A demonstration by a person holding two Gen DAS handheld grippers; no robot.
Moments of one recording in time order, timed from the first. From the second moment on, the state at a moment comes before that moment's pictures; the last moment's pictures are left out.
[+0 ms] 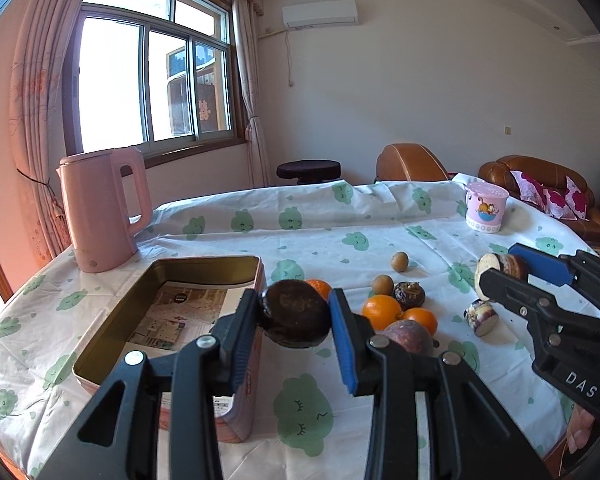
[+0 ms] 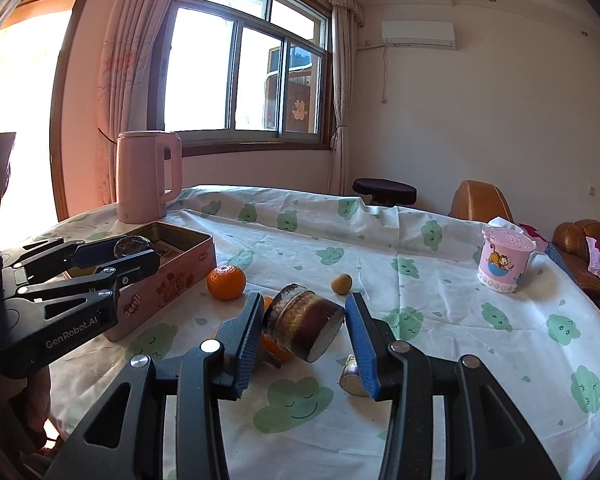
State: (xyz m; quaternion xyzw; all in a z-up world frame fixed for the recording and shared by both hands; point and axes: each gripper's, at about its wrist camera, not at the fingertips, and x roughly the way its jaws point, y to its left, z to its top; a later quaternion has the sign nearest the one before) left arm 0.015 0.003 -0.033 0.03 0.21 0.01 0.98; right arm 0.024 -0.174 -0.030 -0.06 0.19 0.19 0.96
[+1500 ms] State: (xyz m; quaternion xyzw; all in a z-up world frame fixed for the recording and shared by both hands) left arm 0.041 0.103 -0.024 0.00 0.22 0.09 0.97; right arm 0.066 -0.054 0.011 -0.13 0.16 0.30 0.93
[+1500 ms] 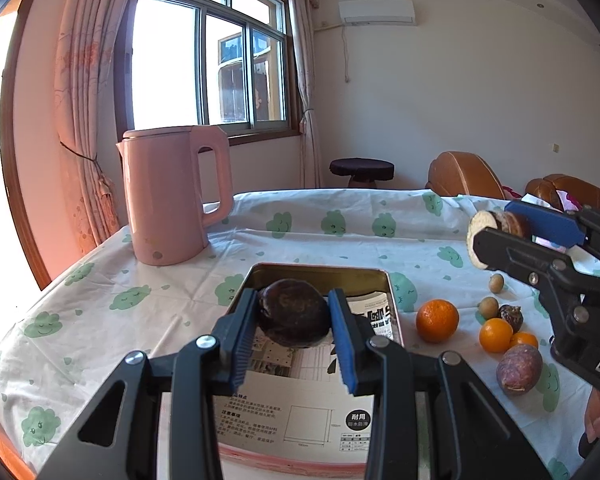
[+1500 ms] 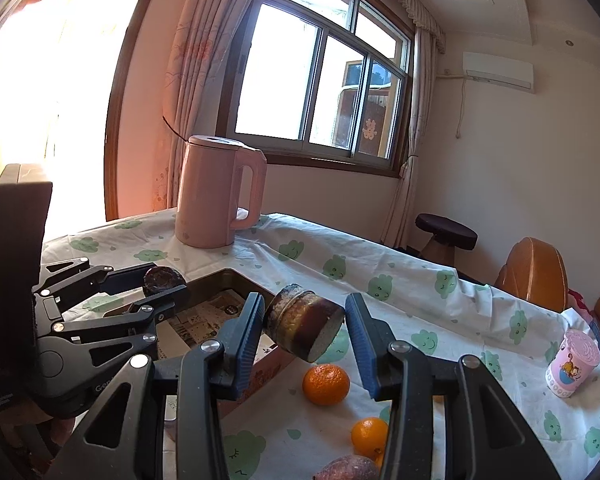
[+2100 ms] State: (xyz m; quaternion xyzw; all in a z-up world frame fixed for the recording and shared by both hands) left arm 0.071 0.131 -0.035 -0.01 0.27 0.08 0.96; right arm 0.091 -0.008 -0.012 -0.12 0.19 0.32 0.92
